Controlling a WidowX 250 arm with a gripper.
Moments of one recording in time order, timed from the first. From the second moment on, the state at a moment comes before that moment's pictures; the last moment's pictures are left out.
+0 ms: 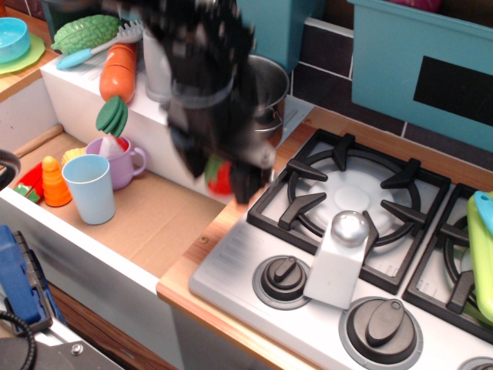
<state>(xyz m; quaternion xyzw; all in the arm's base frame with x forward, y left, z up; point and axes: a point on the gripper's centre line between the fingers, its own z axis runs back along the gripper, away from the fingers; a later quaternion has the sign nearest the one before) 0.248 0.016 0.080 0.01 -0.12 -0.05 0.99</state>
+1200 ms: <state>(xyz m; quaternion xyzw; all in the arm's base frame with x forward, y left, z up) 0.350 0.073 0.092 0.04 -0.16 -0.16 0.97</state>
